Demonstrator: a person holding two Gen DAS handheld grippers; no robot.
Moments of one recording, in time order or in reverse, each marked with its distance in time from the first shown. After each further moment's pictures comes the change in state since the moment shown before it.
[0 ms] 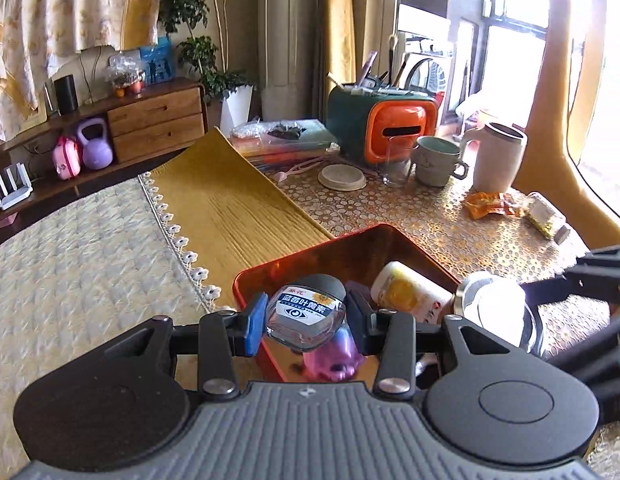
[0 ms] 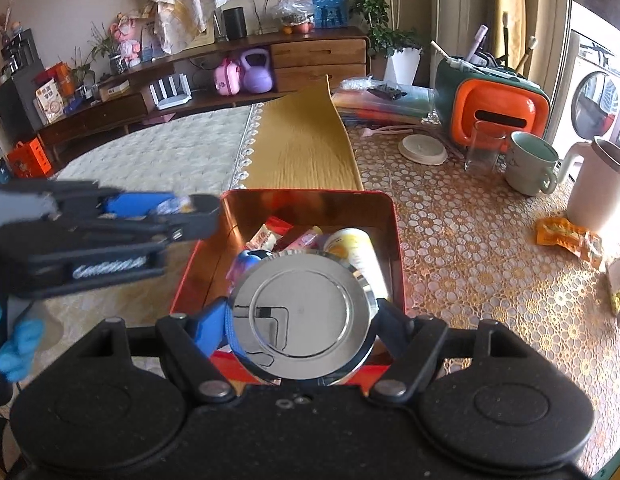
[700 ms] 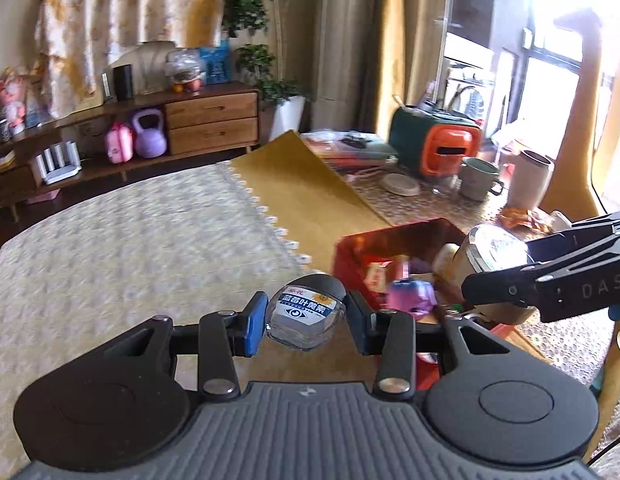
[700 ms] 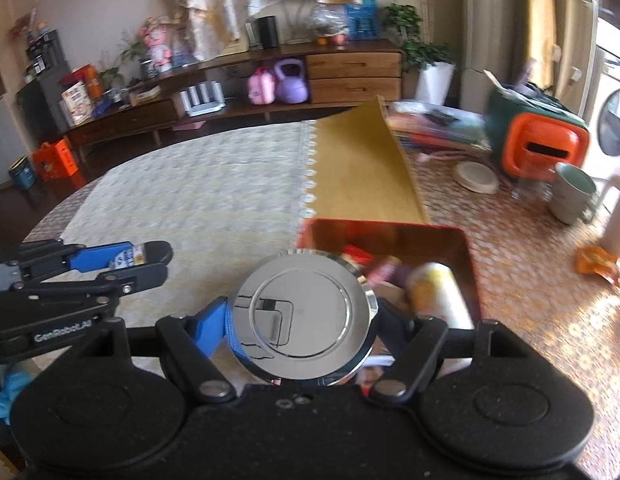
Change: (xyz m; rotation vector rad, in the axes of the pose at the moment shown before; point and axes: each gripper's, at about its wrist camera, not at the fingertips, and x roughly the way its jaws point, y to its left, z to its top) left arm -0.089 0.064 -0.045 -0.093 -0.055 0.078; right arm -0.013 0.059 0.024 -0.011 -0.025 0.061
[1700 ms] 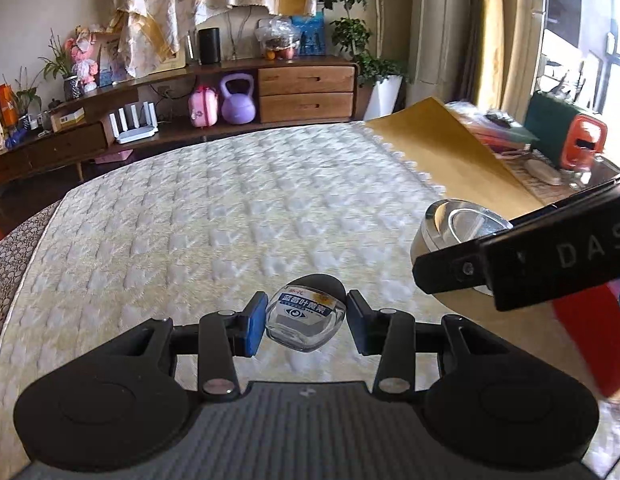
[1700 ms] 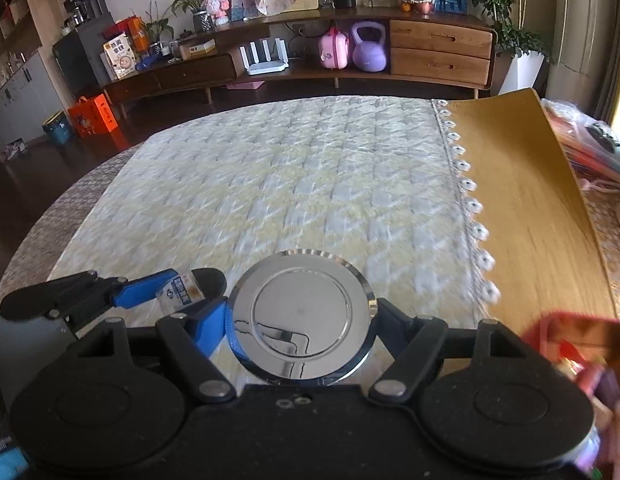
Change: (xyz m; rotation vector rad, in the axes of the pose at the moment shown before) left arm 0.062 0.145 -0.038 -0.114 0.047 0.208; right arm 0.155 0.136 0.061 -0.115 0.112 0.138
